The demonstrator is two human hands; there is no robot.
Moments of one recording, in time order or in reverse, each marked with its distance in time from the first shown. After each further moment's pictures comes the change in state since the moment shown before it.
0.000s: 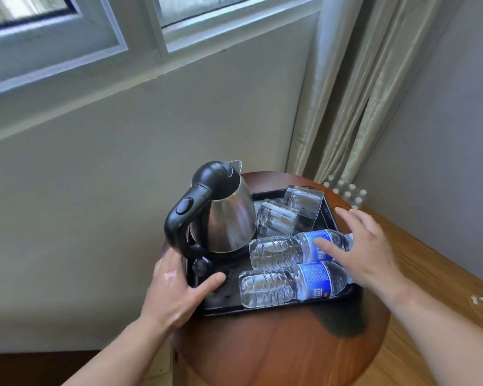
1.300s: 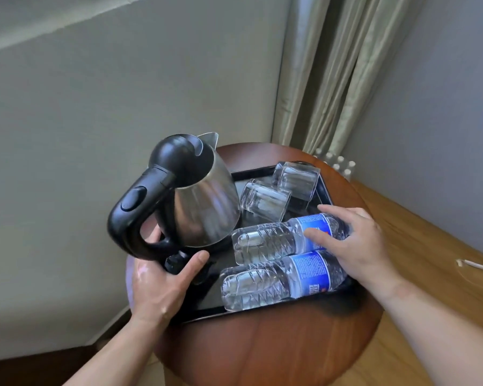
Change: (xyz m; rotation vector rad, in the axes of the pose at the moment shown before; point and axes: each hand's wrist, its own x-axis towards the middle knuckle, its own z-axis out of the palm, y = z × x) left_hand 0.005 -0.005 0.048 -0.258 0.225 -0.015; right_hand -0.016 0.025 0.040 0.342 0.128 0.040
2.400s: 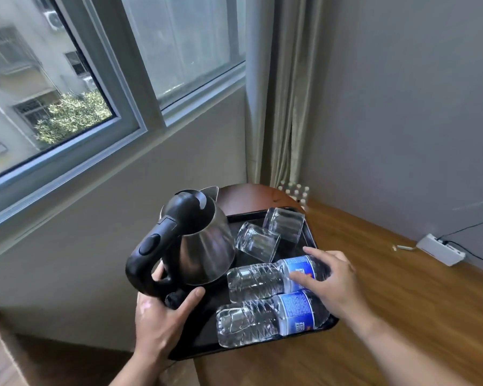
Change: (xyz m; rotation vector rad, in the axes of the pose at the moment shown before) left_hand -0.148 0.150 -0.217 -0.055 -0.115 0.052; right_hand -0.250 -0.181 -0.148 0.097 0.050 0.116
